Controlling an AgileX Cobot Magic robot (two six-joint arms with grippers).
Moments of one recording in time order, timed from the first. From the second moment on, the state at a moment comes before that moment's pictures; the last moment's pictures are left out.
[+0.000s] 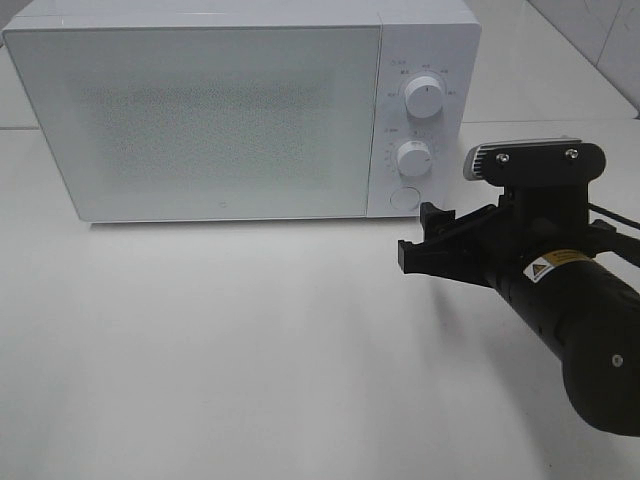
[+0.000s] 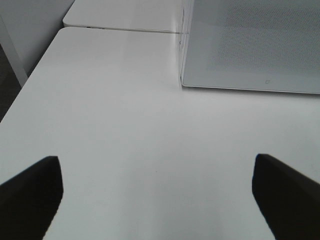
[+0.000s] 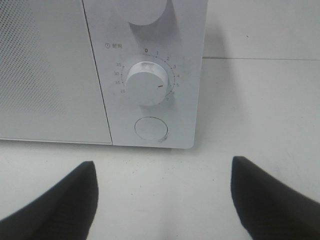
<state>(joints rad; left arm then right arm) 0.10 0.00 -0.51 -0.08 1.04 0.05 0.78 1.70 -0.38 0.77 -1.06 -0.30</state>
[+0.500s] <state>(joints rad) 0.10 0.00 -0.51 -0.08 1.04 0.05 0.78 1.70 -0.38 0.77 -1.06 0.22</state>
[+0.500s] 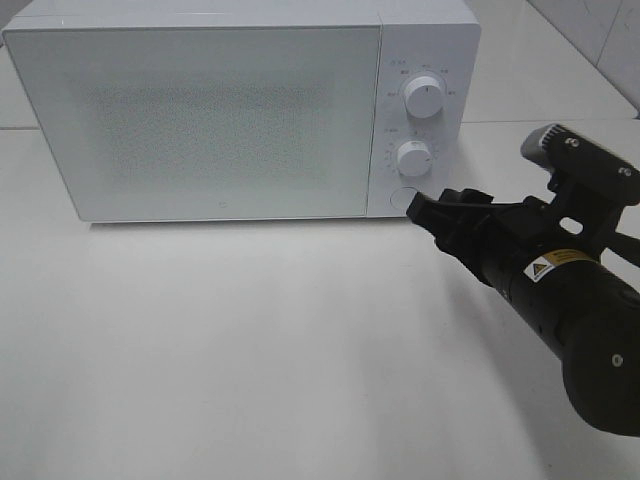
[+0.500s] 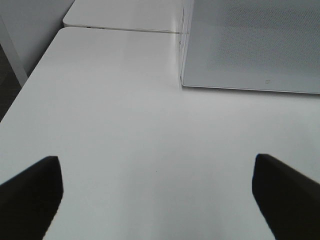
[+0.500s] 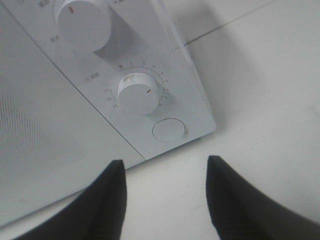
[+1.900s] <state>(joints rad) 0.10 0.00 -0.51 -0.08 1.04 0.05 0.68 1.93 -0.62 0.71 -0.93 1.25</state>
